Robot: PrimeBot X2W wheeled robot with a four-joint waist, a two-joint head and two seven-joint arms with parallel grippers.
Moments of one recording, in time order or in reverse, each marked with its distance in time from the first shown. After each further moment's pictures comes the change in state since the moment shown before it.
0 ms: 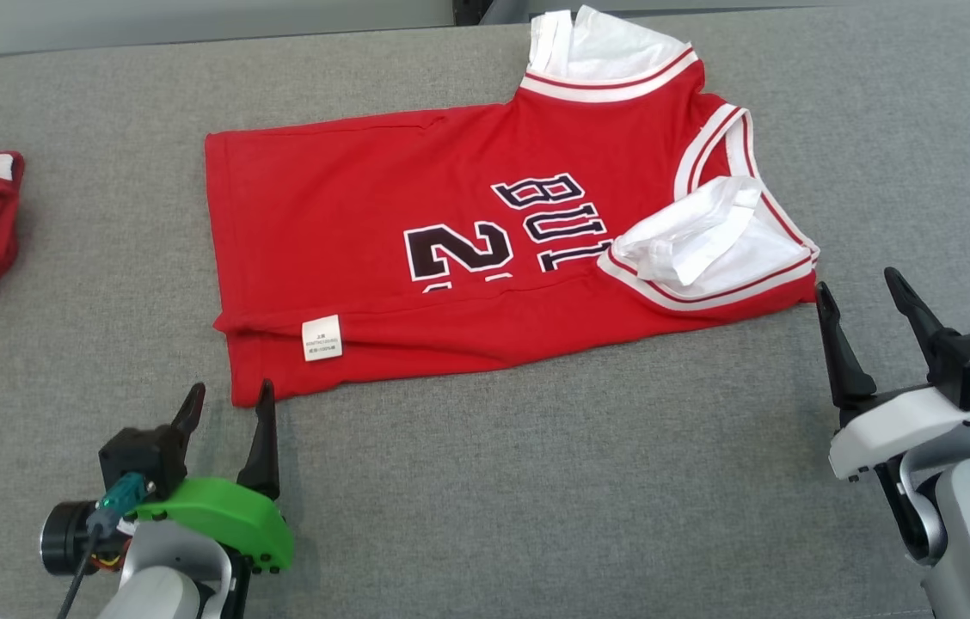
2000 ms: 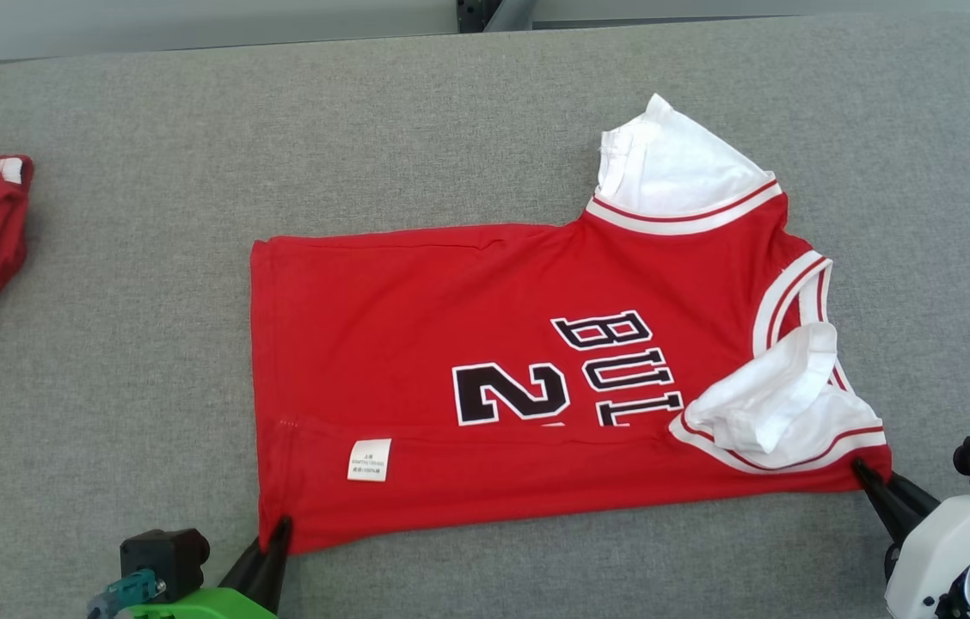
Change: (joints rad) left arm 0.242 0.099 -0.041 -0.227 -0.156 -0.024 0.182; right arm 0.321 -0.182 0.049 -0.235 0.423 0.001 0.472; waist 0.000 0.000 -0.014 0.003
